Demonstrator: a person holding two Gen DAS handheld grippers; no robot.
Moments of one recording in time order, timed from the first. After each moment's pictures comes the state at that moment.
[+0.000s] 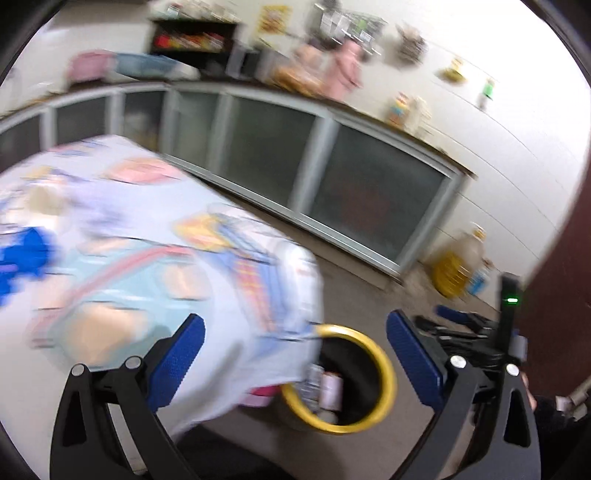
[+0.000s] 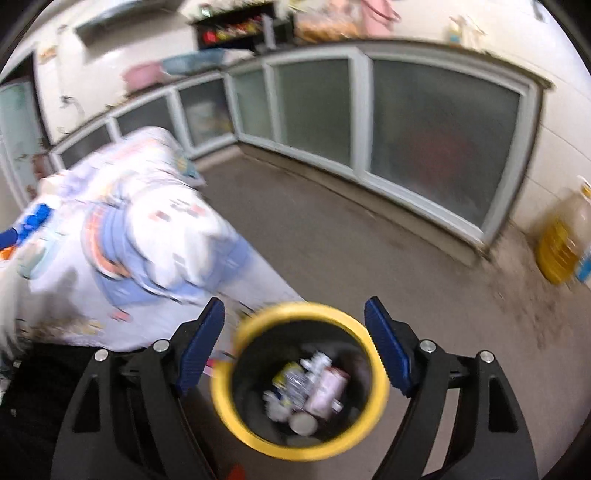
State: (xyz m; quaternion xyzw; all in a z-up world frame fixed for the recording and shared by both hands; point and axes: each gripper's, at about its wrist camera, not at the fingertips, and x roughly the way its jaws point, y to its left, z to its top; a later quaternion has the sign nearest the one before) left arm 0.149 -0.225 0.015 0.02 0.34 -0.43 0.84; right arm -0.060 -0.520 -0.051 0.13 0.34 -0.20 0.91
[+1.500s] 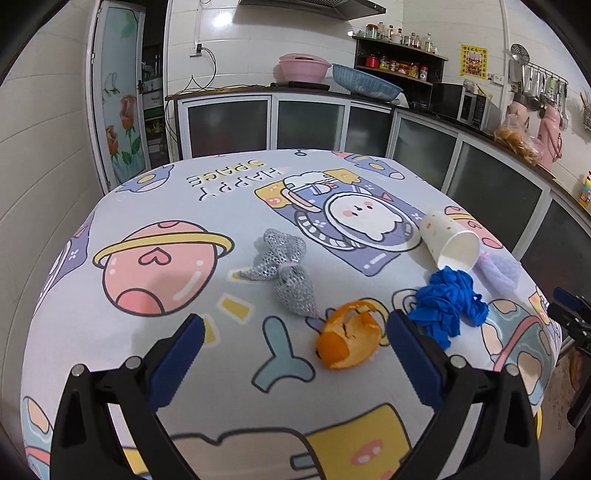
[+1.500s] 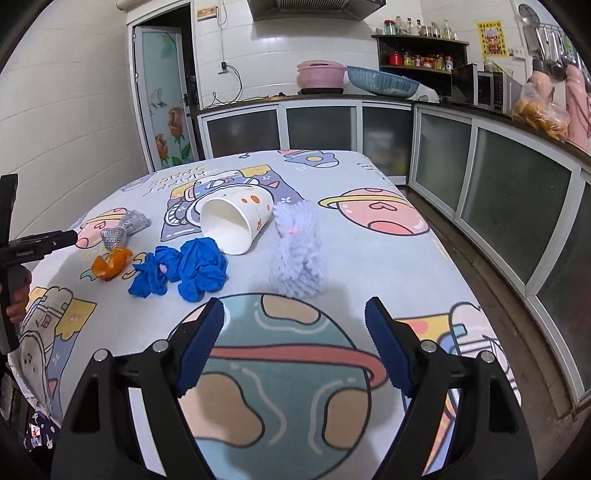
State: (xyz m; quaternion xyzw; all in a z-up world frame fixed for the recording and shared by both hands) left arm 0.315 0.076 0.032 0.00 0.34 -0.09 0.93; right arm 0.200 -0.299 0.021 0.02 0.30 0.07 0.95
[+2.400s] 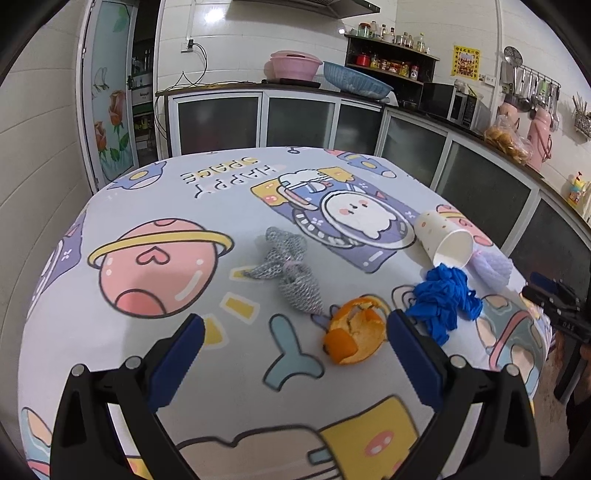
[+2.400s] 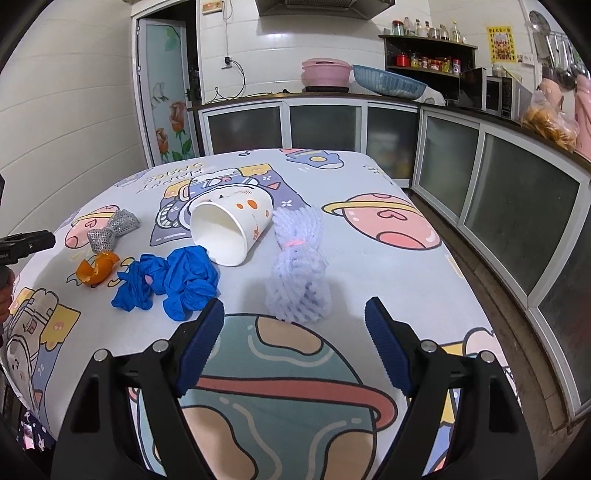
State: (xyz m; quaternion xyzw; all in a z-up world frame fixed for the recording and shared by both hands) left arm 0.314 0.093 0.030 -0.01 0.35 -0.12 0.93; right arm 0.230 -0.293 0.015 0.00 0.30 0.07 0.95
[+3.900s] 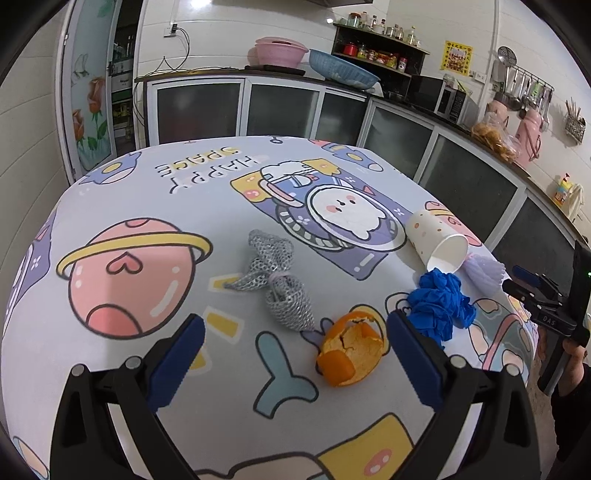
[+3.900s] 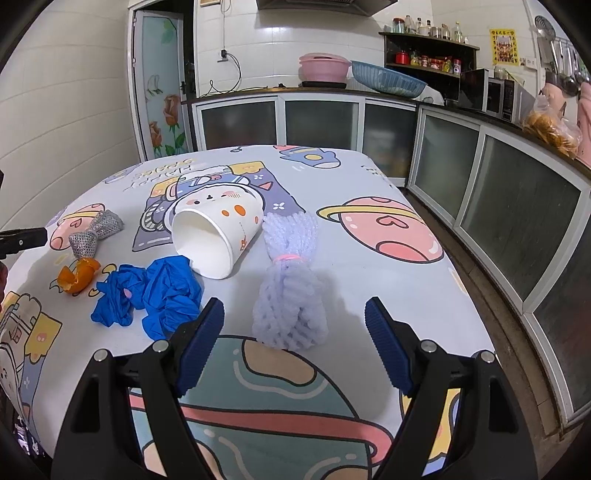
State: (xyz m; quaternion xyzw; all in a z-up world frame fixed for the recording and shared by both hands) left arm 0.352 0.087 0.026 -0.02 0.37 -0.17 0.91; right arm 0.264 -0.288 0.012 -0.01 0.31 0.06 0.95
